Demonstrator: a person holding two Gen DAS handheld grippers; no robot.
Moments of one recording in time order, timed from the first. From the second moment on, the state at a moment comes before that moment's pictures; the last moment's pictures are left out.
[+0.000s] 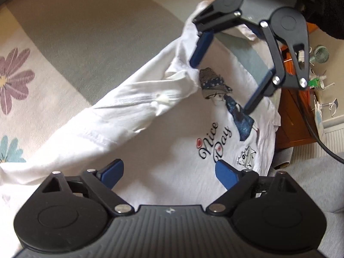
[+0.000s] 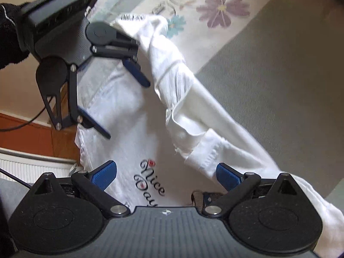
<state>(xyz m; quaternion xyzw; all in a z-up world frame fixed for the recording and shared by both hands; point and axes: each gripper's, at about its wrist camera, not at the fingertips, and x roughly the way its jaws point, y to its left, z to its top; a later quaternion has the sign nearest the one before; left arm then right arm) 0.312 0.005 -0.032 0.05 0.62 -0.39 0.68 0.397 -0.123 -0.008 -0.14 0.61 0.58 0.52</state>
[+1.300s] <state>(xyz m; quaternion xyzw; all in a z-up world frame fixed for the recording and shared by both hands) 0.324 0.058 -0.038 0.12 0.55 -0.34 0.75 0.477 -0.058 -0.102 0.24 0.71 0.47 0.47</state>
